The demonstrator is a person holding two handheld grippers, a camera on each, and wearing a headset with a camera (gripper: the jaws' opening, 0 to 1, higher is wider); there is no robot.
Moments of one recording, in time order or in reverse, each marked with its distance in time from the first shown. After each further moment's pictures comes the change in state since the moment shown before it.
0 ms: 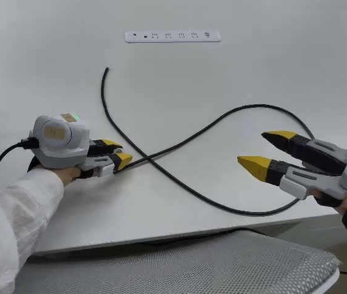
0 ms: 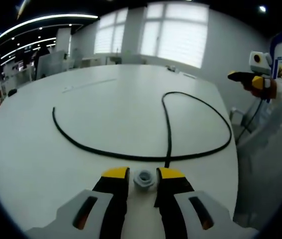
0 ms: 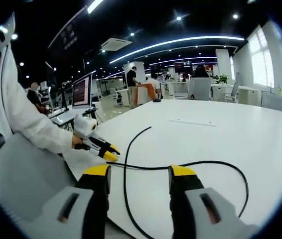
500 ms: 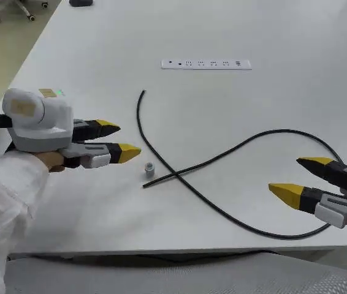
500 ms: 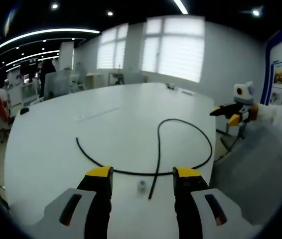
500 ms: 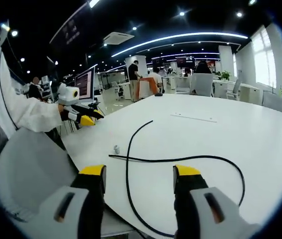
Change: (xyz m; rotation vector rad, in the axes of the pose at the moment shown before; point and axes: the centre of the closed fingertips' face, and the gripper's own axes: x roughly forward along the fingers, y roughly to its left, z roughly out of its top) left arm -0.125 -0.006 0.072 0.012 -0.120 0.019; right arm -0.016 0.008 -0.007 -0.017 0.070 0.012
